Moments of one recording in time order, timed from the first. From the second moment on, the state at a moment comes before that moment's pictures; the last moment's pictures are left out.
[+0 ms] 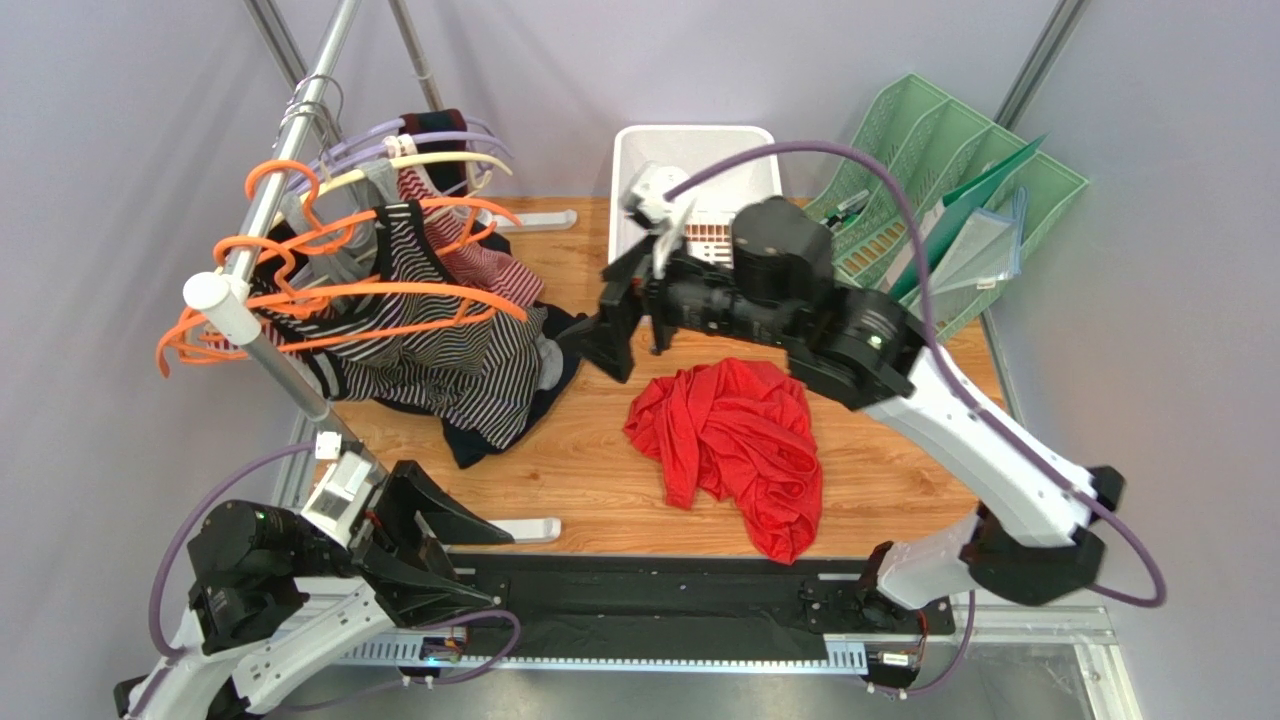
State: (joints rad) left arm -0.97 0.03 0.75 -0.41 0.60 -0.54; right arm 1.00 1.47 1.89 -0.58 -0.27 0.09
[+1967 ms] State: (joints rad) left arm -0.97 0.10 0.79 -0.41 0.20 -0.70; right arm 0.96 1.25 0.66 -0.35 0.43 0.71
